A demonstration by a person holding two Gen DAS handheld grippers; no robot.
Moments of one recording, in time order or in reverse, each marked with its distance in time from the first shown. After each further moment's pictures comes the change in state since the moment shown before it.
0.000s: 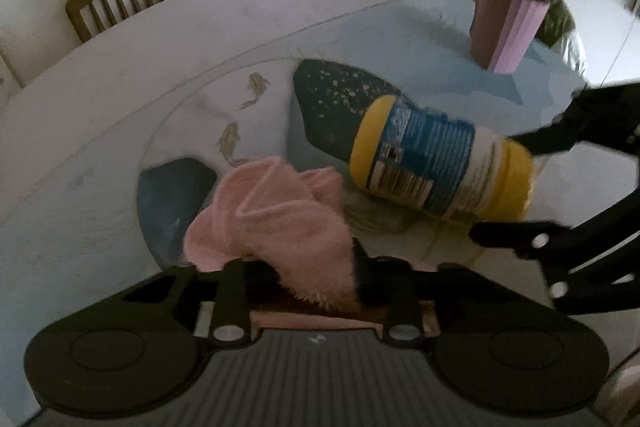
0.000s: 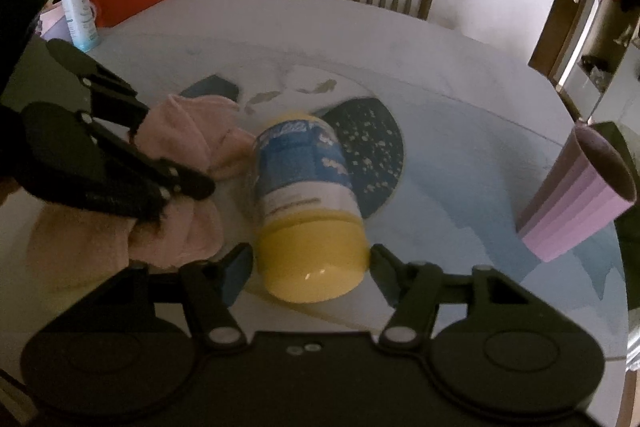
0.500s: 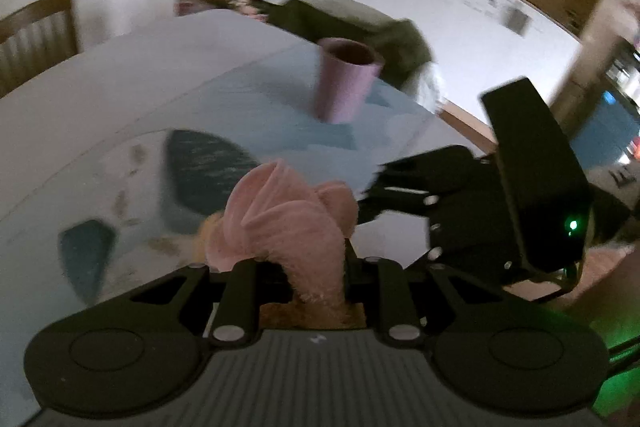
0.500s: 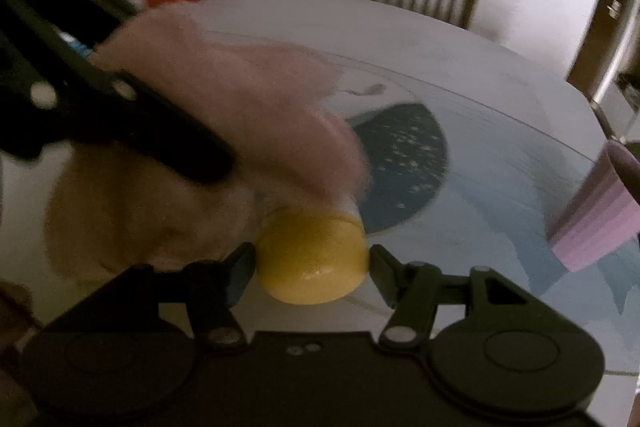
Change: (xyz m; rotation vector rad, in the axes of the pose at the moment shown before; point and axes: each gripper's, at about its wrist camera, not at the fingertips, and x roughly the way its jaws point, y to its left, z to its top) left arm -0.077 -0.040 0.017 0.144 -0.089 -0.351; right arm -0.014 0.014 -0.004 -0.079 -0.005 0.120
